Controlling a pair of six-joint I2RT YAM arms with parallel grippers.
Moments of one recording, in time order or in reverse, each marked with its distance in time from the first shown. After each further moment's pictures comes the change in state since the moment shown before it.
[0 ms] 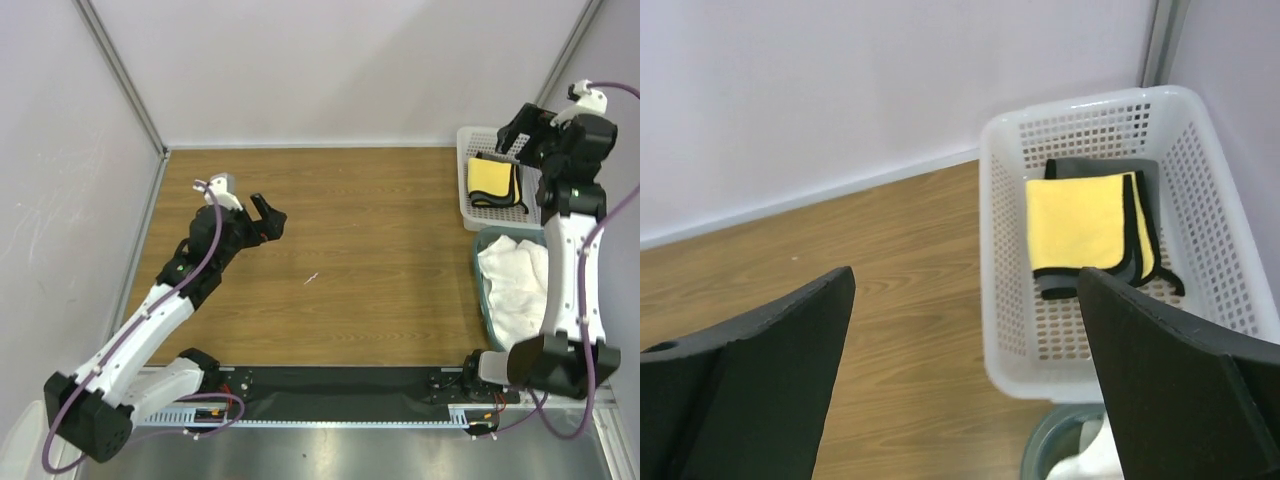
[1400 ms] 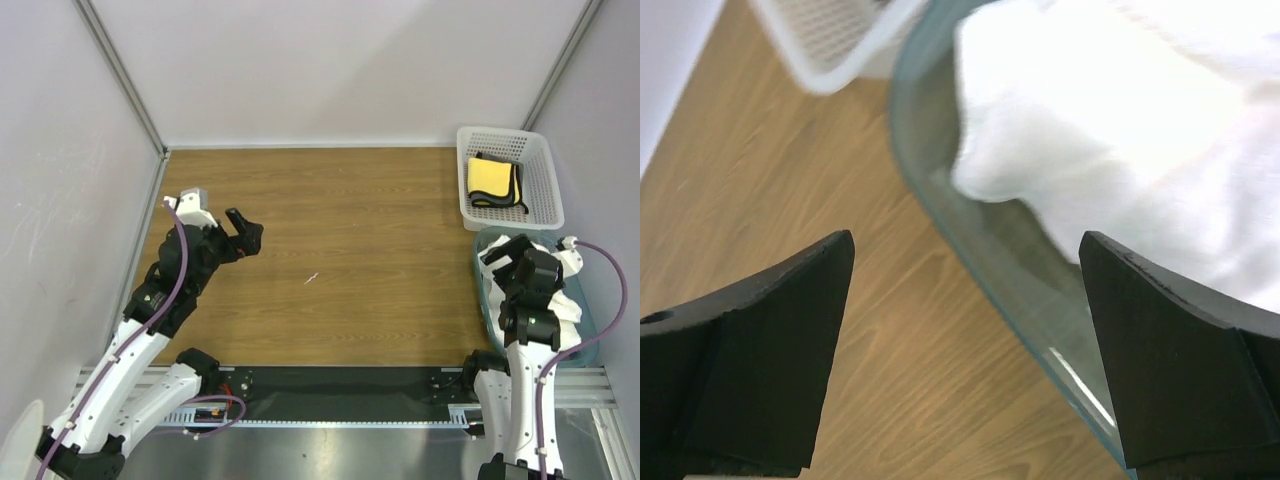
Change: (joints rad) left arm 0.002 -0.277 0.024 -0.244 -0.098 0.055; right arm -0.004 -0.816 -0.965 -0.108 0.310 0.463
